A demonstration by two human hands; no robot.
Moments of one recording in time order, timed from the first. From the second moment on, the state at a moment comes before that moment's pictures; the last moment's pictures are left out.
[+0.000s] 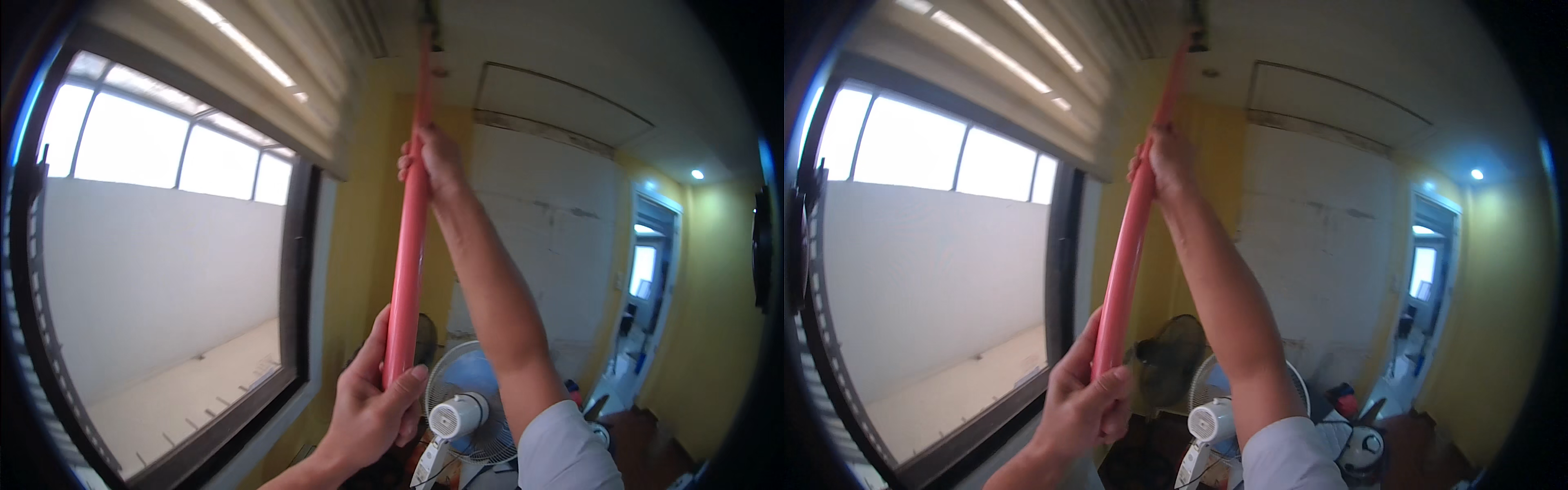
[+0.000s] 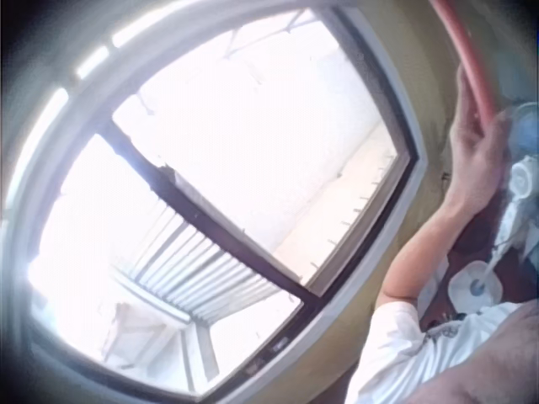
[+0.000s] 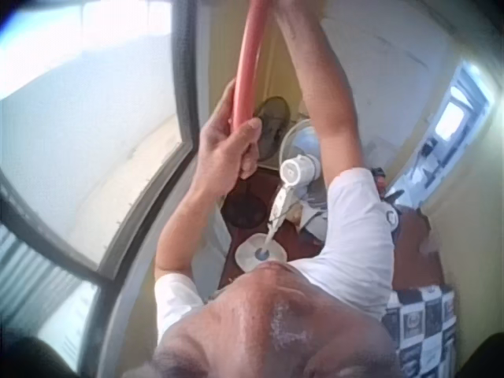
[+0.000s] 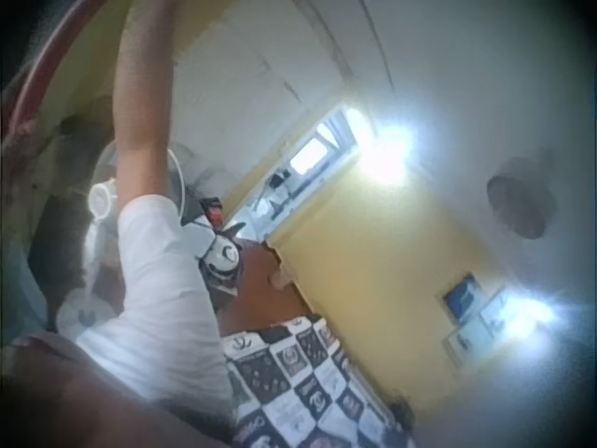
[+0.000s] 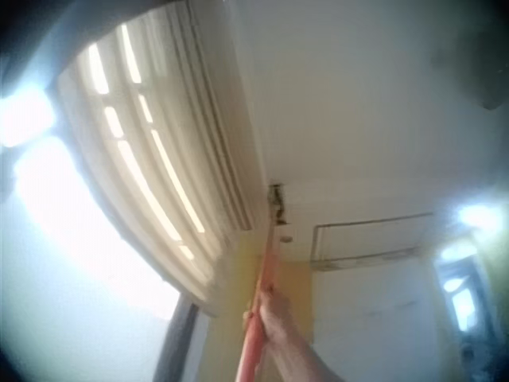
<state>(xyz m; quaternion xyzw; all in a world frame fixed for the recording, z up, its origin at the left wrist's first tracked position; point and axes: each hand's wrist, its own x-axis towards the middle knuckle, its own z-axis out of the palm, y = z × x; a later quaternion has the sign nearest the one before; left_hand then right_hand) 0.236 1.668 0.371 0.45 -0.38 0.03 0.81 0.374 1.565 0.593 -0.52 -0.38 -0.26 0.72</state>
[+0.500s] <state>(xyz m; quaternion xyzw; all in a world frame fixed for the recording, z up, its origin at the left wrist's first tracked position) 0.227 1.507 0.350 0.35 -0.48 -0.13 0.80 0.314 1.407 0.579 -0.61 -0.25 -0.40 0.64</state>
